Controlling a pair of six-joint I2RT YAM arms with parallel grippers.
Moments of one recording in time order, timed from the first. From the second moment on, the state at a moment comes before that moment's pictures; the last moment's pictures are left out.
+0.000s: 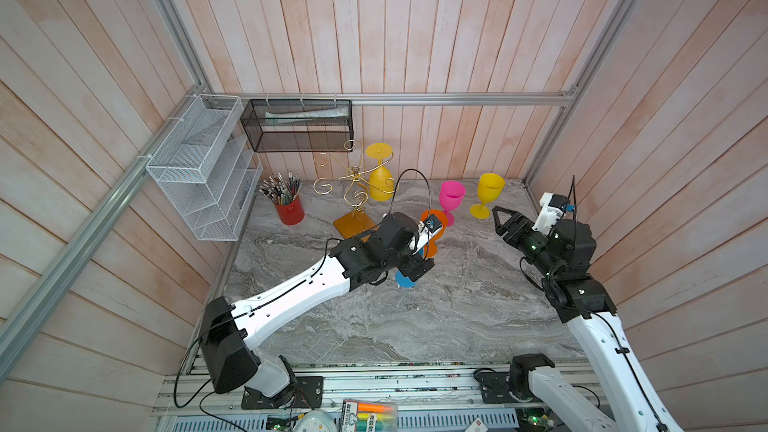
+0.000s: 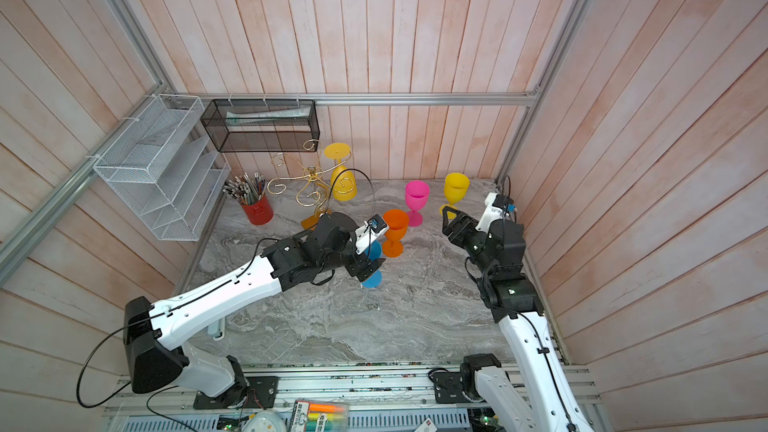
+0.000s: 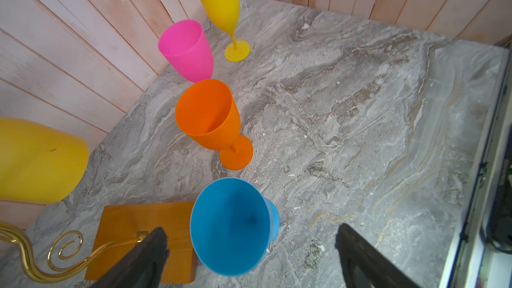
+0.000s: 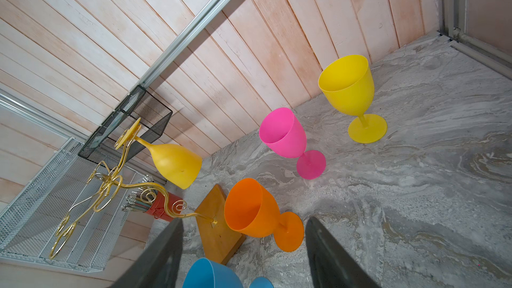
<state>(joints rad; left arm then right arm) -0.94 1.48 1.40 -0.52 -0.10 0.20 0.13 0.83 0.89 -0.27 -0.16 0.68</state>
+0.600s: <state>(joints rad) -0.88 1.41 1.63 -0.57 -0.14 0.15 0.22 0.83 0.89 -0.25 -0.11 0.61</state>
